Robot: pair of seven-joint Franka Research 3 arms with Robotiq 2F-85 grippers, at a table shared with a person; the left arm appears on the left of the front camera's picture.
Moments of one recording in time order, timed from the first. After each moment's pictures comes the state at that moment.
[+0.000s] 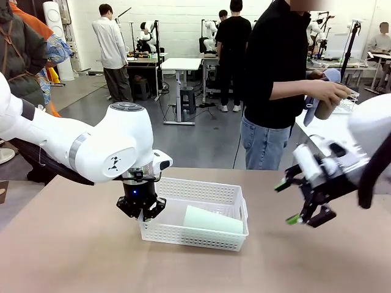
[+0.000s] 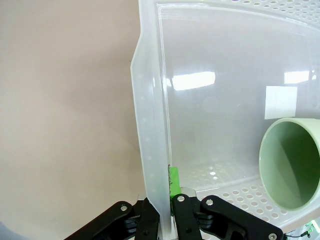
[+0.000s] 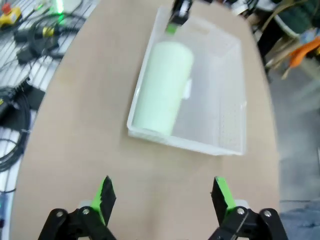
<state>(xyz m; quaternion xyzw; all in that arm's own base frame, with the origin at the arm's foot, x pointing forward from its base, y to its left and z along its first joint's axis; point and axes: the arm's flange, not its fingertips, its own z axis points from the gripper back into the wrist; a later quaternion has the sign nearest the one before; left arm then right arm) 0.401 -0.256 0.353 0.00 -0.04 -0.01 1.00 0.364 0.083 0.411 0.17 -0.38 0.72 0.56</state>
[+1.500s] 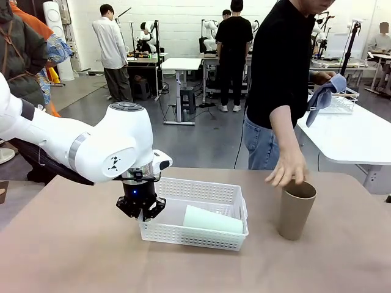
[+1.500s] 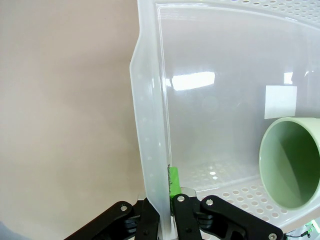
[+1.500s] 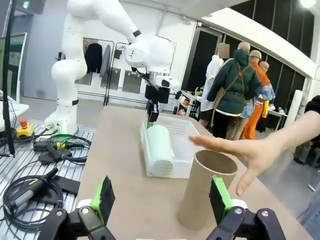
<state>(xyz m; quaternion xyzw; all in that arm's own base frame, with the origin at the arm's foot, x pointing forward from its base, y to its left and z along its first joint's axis) 0.400 -0.256 0.354 0.00 -0.04 -0.01 1.00 0.277 -0.138 0.340 0.39 -0.59 0.50 0.50</state>
